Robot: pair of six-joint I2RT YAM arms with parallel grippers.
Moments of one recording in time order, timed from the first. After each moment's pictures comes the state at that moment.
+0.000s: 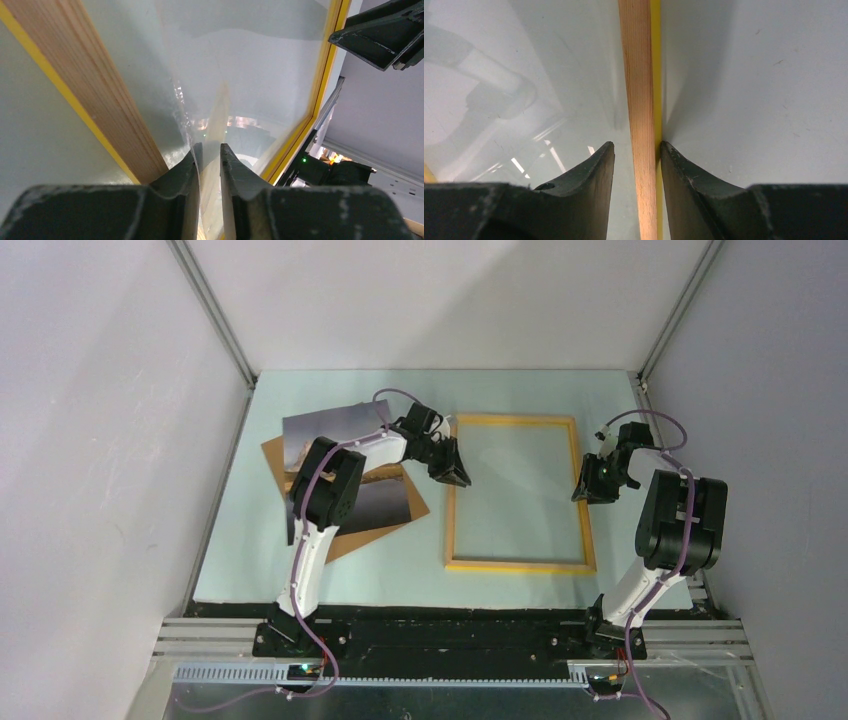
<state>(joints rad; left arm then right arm) -0.51 2.30 1.64 -0.30 0.72 -0.59 -0.22 1.75 1.06 -0.52 -0.32 -0.03</state>
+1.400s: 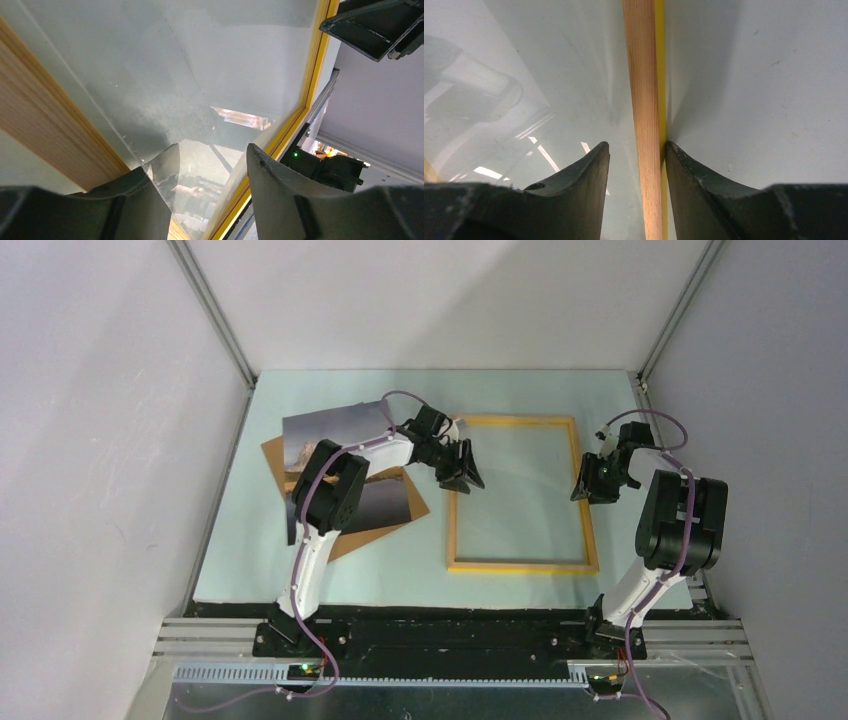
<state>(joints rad) -0.56 2.28 1.63 -0.32 0.72 -0.63 -0.22 1.75 1.06 -0.53 -0.32 -0.03</state>
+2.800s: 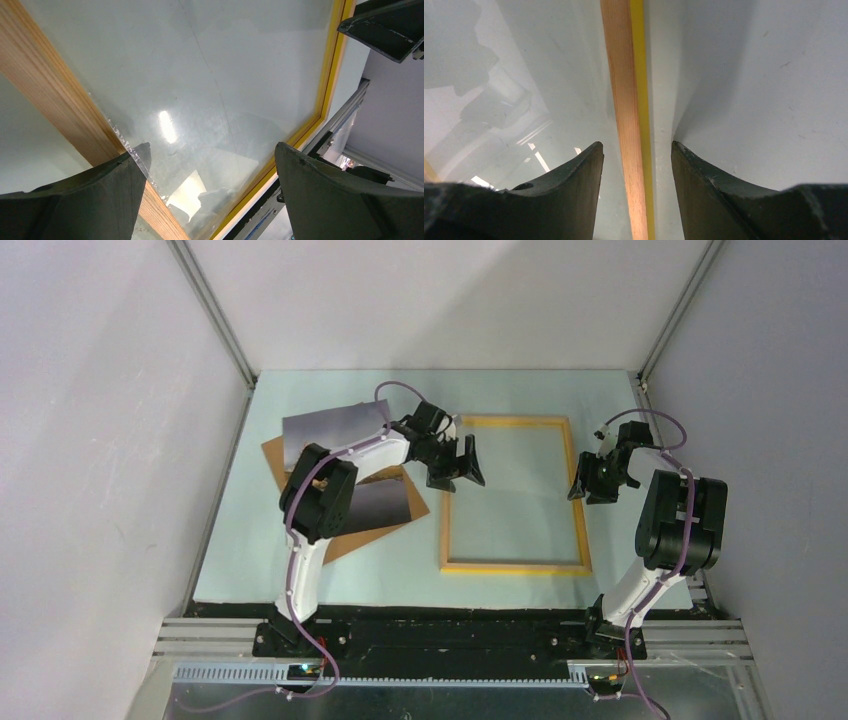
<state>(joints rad) -0.57 2.16 1.59 -0.42 0.56 -0.58 -0.22 1.75 1.06 -0.53 -0.32 -0.03</state>
